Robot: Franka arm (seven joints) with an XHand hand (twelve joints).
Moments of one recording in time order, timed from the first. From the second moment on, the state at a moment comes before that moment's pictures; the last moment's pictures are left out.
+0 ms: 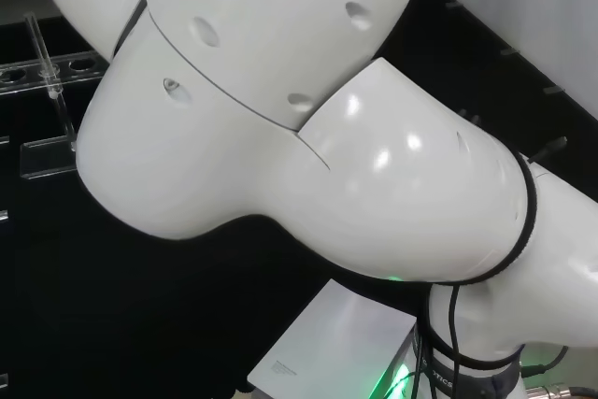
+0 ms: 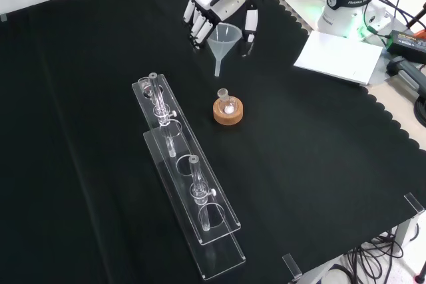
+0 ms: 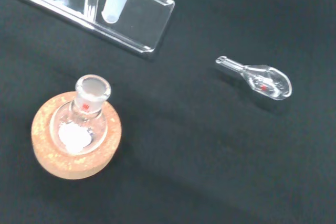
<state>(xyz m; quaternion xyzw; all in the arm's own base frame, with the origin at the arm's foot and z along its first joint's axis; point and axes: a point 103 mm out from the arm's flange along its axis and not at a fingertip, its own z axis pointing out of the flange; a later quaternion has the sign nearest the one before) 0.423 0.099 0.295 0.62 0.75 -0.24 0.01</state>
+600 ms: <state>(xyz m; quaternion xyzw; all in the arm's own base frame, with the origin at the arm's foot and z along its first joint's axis) 0.450 0.077 0.330 0.65 0.73 -0.24 0.02</state>
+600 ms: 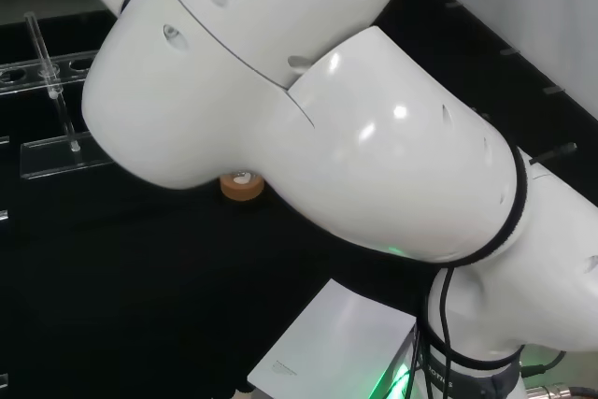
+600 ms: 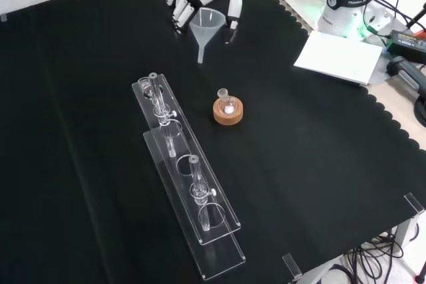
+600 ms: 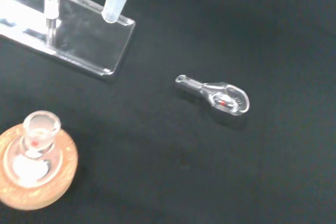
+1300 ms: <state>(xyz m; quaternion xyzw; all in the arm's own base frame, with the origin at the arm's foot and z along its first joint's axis) 0.521 0.070 0.371 0.65 0.73 -0.23 0.05</state>
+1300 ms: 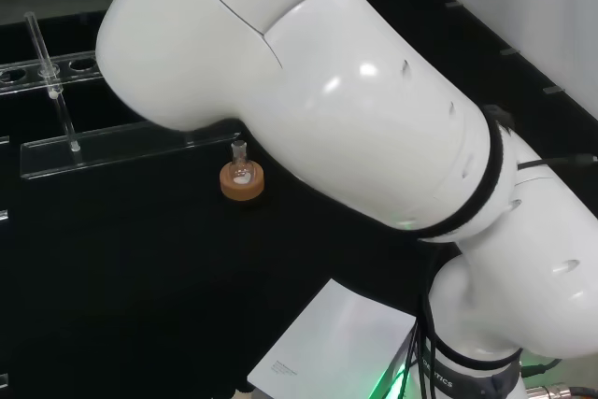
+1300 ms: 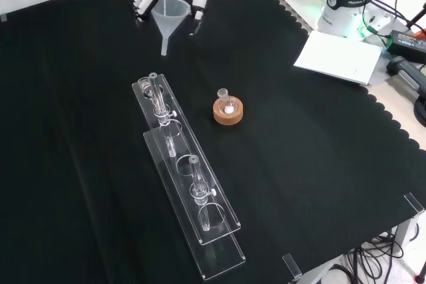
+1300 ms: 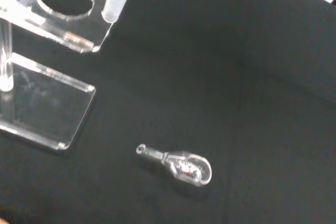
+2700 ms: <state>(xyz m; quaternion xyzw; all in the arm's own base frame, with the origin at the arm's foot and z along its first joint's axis) 0.594 0.090 0.325 0.61 0.75 -0.24 0.02</state>
